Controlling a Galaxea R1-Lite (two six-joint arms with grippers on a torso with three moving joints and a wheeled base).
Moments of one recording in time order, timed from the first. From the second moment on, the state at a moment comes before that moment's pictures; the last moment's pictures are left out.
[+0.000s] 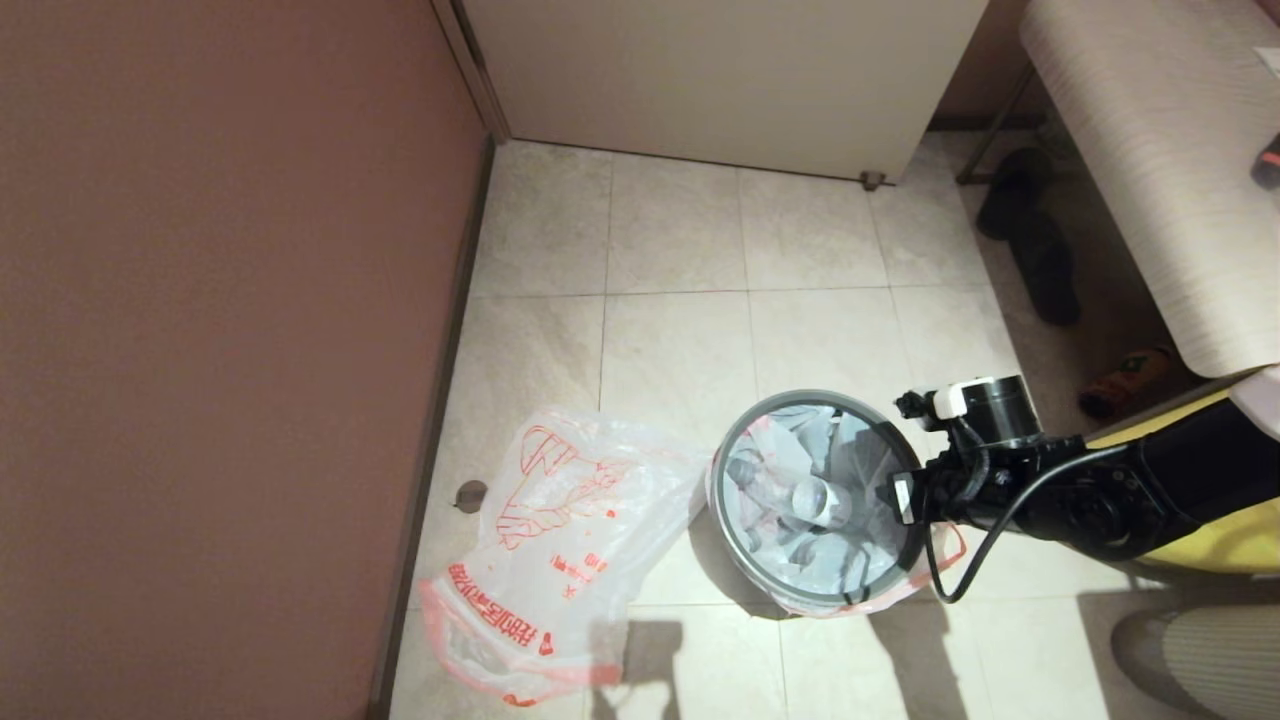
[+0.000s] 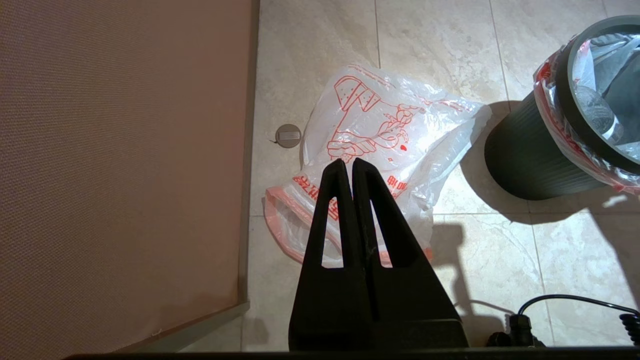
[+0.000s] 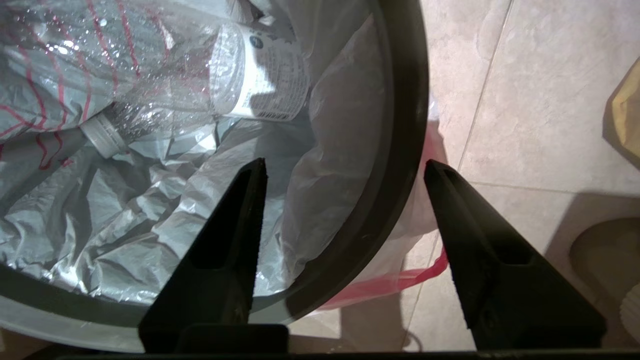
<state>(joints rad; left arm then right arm) 0.00 0.00 0.00 0.00 0.01 -0.02 0.29 2.02 -0.98 -0.35 -0.19 0.08</state>
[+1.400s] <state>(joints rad) 0.00 0.00 0.00 0.00 0.01 -0.02 0.30 1.98 -0.97 -0.44 -0.29 -0.04</state>
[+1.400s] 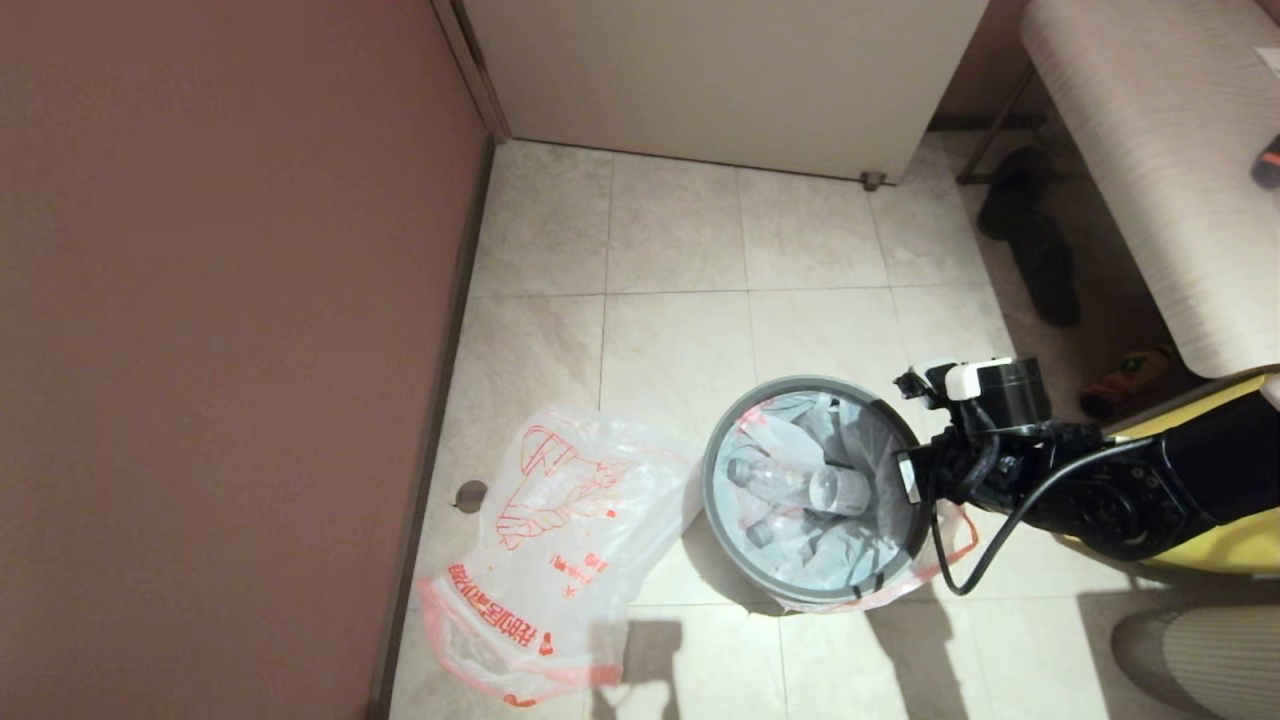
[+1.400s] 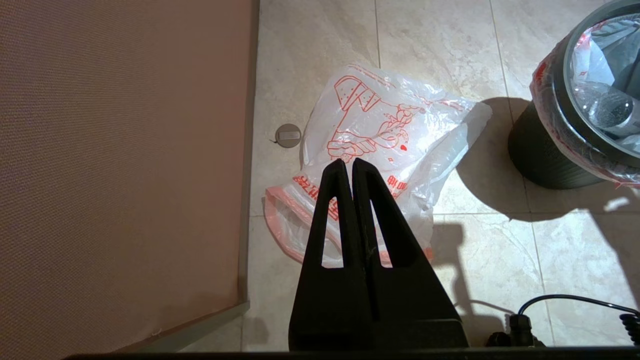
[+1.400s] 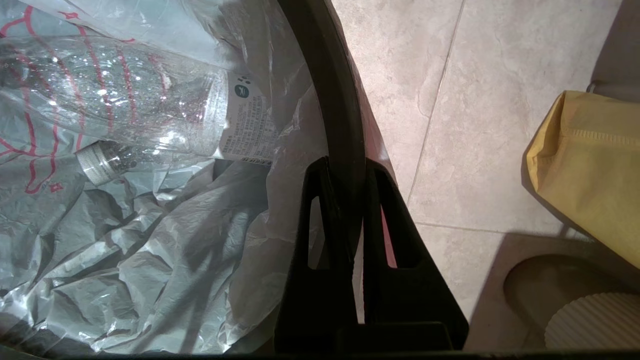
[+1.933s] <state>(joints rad) 0.00 0.00 0.00 0.00 0.01 -0.02 0.22 2.07 -0.92 -0.61 -0.28 -0.11</state>
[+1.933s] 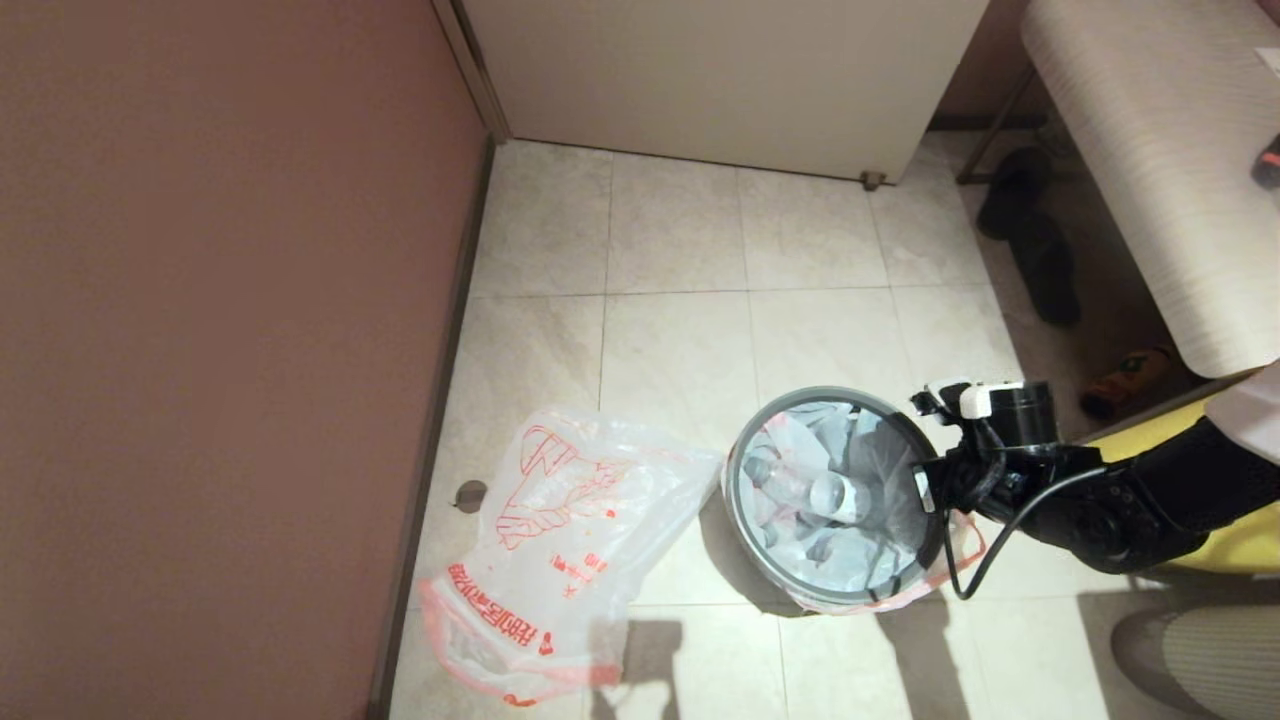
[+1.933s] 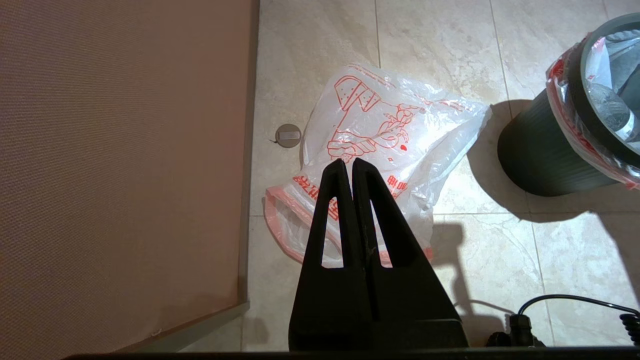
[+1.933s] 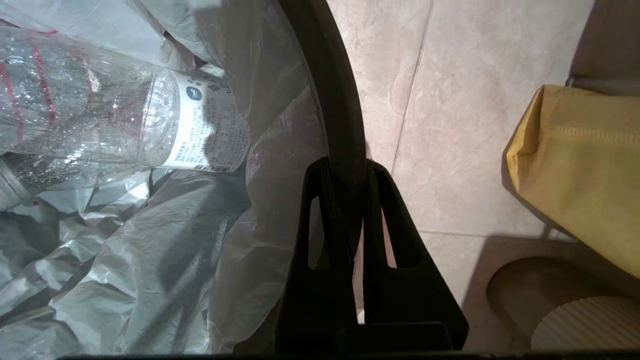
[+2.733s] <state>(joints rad) 0.00 0.00 0.00 0.00 0.01 -0.02 0.25 2.09 -0.80 -0.84 -0.42 -0.23</state>
